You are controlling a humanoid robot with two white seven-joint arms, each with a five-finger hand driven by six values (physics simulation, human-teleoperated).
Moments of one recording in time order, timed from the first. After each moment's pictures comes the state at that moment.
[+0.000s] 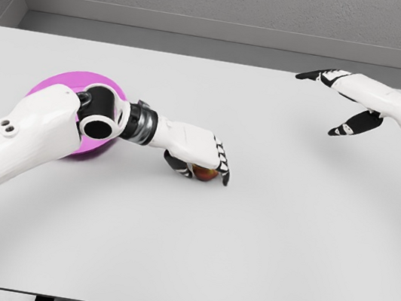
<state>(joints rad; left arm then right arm) -0.91 0.38 -1.06 -1.23 -0.49 -0.61 -0.56 -0.74 -0.66 0.49 -1.13 0.16 -0.61 0.61</state>
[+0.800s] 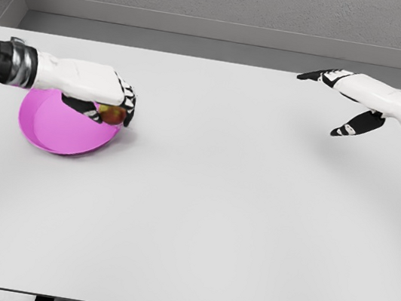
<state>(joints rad) -1.00 0.86 -1.03 -1.39 -0.28 -0.61 -0.56 -0.74 -0.68 0.50 -1.14 0.16 -0.61 0.61</state>
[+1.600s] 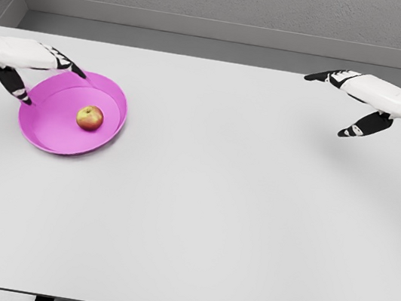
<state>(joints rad) -0.99 0.86 -0.97 -0.99 -0.21 -0.61 -0.56 -0.73 -0.70 0.49 -1.14 0.16 -0.61 0.61</state>
